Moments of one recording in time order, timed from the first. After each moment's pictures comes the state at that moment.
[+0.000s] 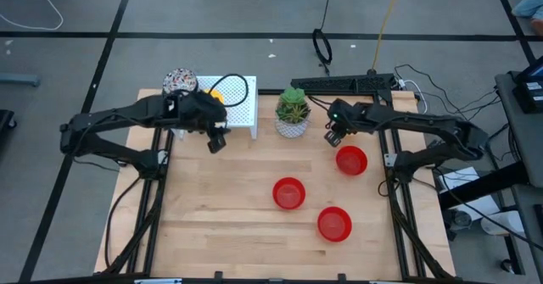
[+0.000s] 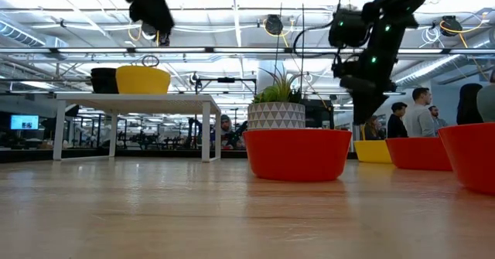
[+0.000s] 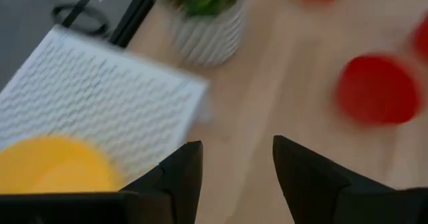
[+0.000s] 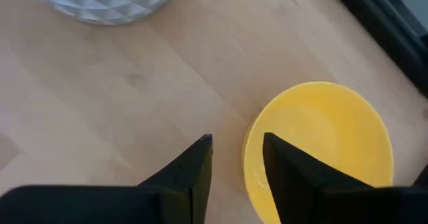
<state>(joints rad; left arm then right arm) 0.20 1.17 1.24 -0.90 -0.13 -0.13 -0.47 1.31 0.83 -0.70 0.26 0.25</state>
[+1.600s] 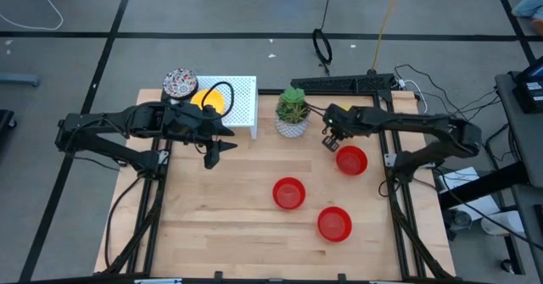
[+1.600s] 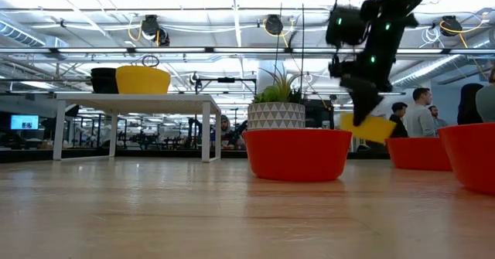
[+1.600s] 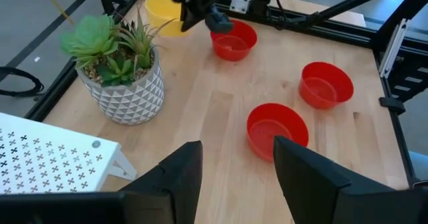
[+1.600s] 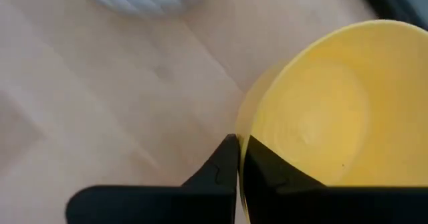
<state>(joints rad) 0.02 1.11 1.24 -0.73 -0.08 -0.21 -0.40 1.34 0.83 -0.69 0.26 0.25</state>
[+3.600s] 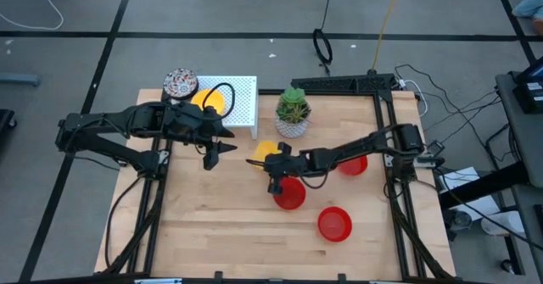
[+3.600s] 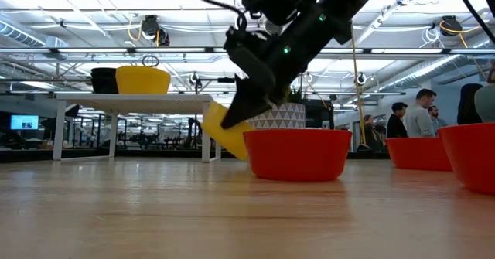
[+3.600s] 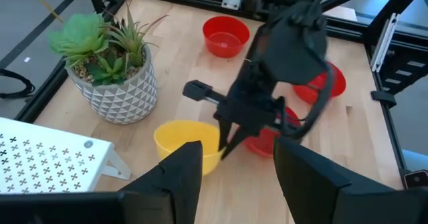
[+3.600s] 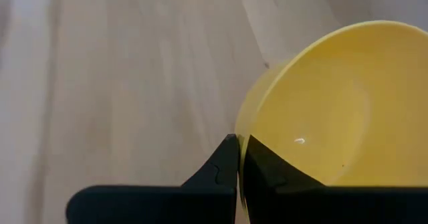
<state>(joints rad) 0.02 1.11 1.24 -0.74 -0.05 -0.20 0.08 1.91 1.18 -0.03 0.21 0.20</state>
